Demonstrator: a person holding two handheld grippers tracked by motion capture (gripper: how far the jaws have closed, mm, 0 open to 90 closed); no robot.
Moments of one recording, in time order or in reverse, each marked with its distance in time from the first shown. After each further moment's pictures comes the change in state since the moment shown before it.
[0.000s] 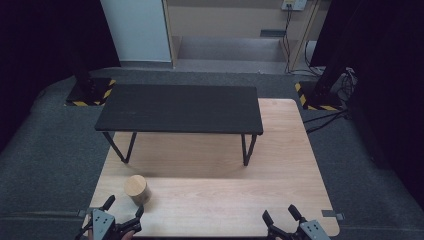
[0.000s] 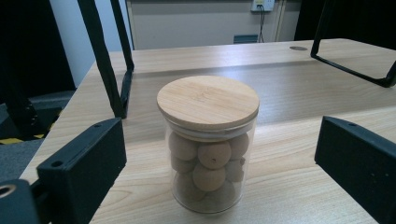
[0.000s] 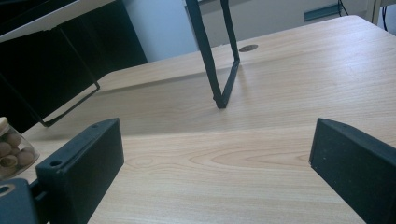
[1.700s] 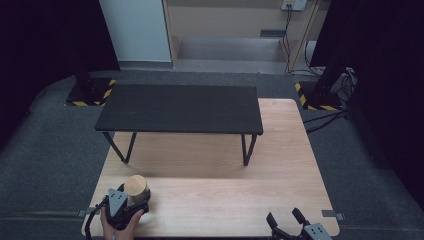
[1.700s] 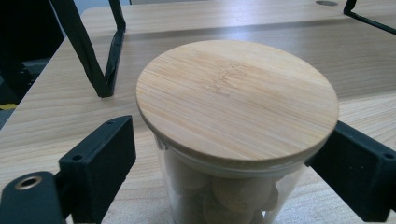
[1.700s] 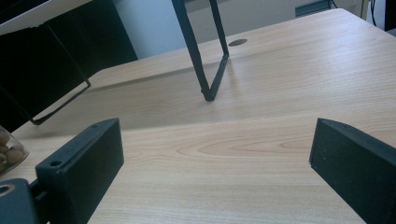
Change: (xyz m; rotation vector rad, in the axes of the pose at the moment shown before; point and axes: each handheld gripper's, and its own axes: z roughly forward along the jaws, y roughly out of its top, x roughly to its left) left arm 0.004 0.025 0.060 0.187 0.016 -0.009; right arm -0.005 -0.003 -0.006 0.013 -0.027 0.011
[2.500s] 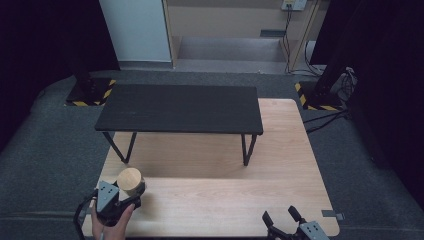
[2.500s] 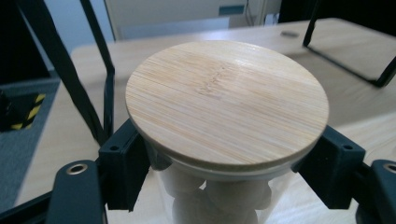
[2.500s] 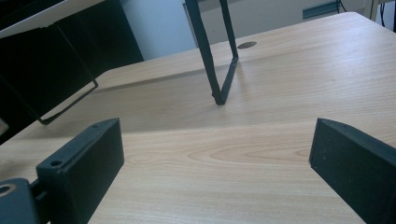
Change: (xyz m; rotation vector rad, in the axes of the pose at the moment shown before) left arm 0.022 0.065 -0.035 -0.051 -0.107 0.030; right arm 0.007 0.002 0.005 -0.005 0.021 -0.012
